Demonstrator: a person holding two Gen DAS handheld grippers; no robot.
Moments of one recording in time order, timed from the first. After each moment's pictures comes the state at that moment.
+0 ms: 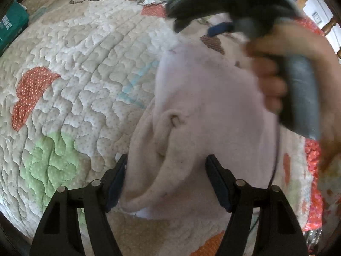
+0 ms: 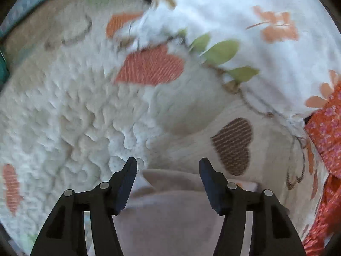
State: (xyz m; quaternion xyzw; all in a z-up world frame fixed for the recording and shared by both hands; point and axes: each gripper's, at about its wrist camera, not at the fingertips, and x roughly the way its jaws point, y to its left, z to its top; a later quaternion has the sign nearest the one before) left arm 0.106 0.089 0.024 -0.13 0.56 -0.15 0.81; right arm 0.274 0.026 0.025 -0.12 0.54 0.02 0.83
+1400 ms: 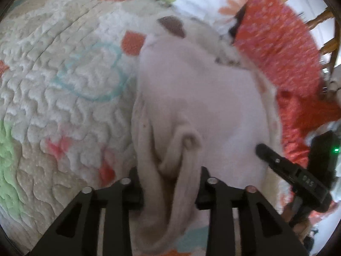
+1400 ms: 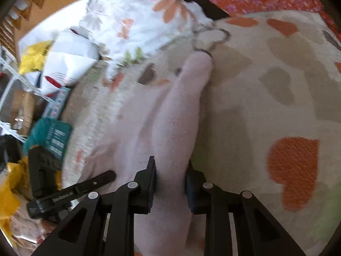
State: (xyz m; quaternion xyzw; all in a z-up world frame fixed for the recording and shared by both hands) left arm 0.103 0.025 0.010 -0.16 0.58 -0.21 0.77; right arm 0.018 -0.218 0.022 0.26 0.46 0.07 0.85
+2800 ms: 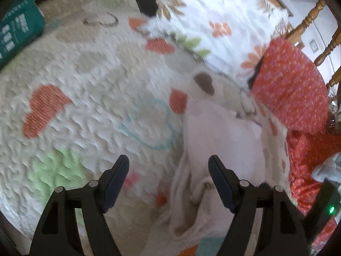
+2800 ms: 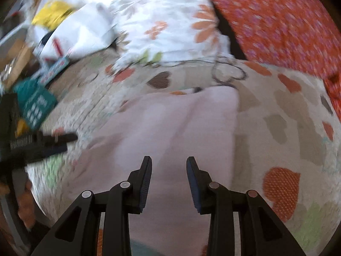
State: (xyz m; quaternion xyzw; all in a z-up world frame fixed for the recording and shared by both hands) left arm 0.104 0.101 0.068 -0.19 0.48 -0.12 0.85; right arm 0.004 -0.130 0.045 0.05 0.40 0.04 0.91
